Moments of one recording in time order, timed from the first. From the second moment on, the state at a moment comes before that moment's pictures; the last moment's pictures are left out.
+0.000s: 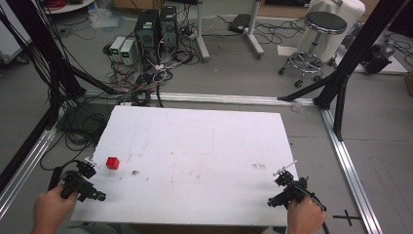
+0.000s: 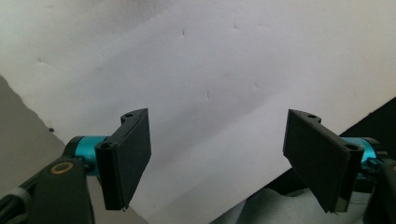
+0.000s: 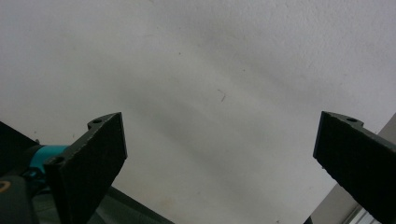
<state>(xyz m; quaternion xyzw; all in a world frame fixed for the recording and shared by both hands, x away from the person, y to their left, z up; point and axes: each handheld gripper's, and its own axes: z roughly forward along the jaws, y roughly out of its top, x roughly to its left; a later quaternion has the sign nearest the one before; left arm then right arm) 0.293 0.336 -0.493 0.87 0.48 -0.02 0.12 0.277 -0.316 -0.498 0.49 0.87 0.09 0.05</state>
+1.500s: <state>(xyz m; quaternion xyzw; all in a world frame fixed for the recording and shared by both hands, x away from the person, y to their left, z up) 0.369 0.343 -0.479 0.97 0.23 -0.05 0.03 0.274 -0.318 -0.501 0.49 0.87 0.09 0.05</state>
